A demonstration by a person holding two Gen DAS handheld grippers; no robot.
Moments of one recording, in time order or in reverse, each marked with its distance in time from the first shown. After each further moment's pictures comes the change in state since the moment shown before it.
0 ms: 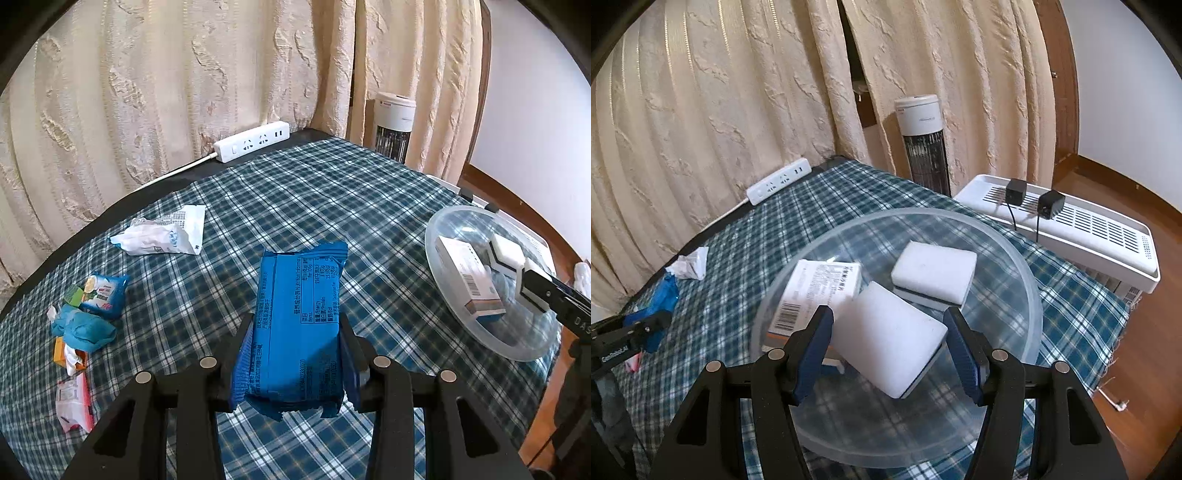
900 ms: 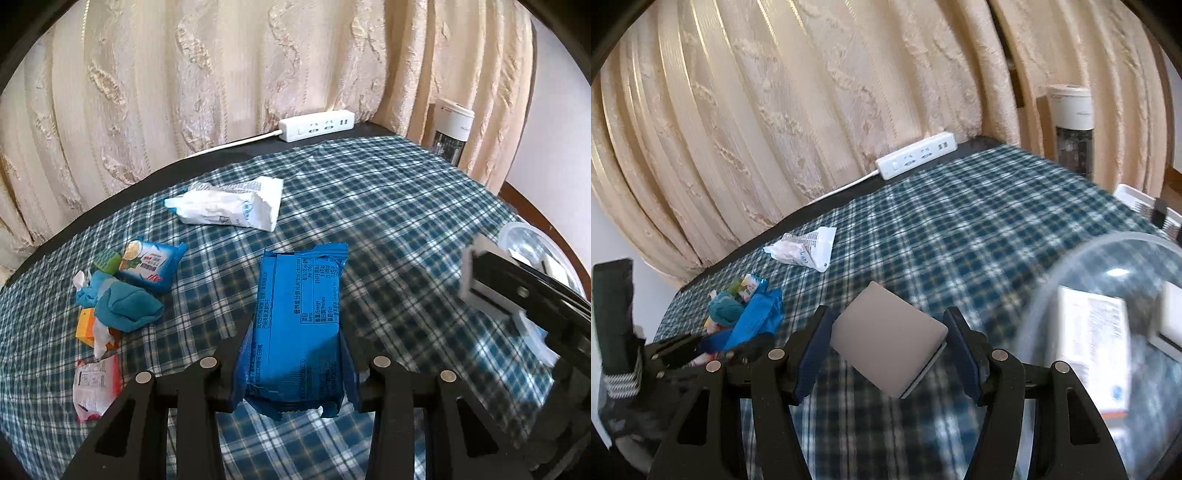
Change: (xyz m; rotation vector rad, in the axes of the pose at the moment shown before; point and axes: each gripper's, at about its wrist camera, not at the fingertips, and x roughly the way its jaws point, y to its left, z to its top) left arm 0.015 0.063 -0.010 -0.122 0.031 0.090; right arm 0.053 0.152 0.006 -0.123 0.061 0.360
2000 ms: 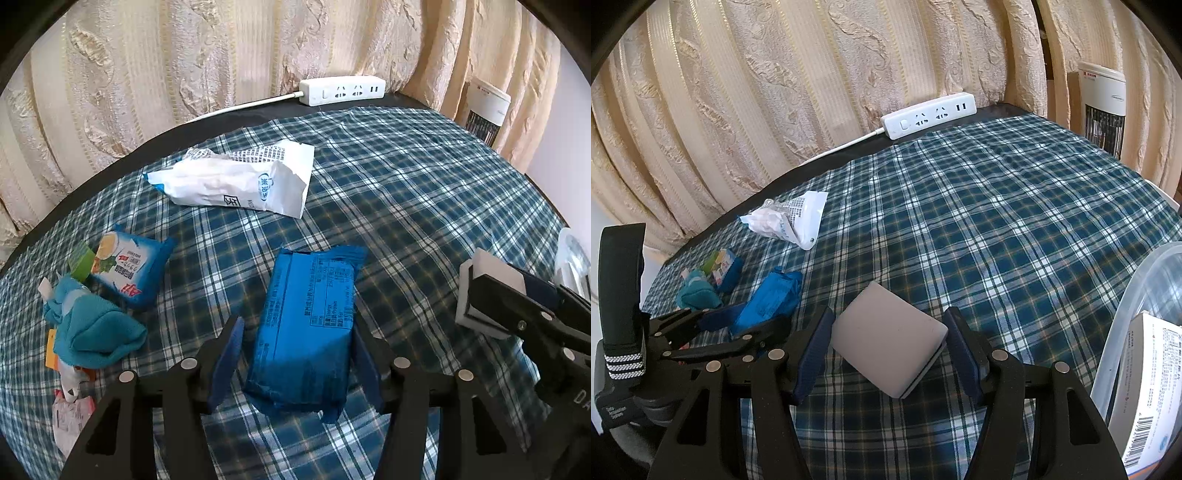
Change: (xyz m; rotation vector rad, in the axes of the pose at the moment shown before) left arm 0.069 0.028 0.016 -0.035 0.117 0.027; right arm 0.086 0.016 0.008 -0.053 0.148 -0.014
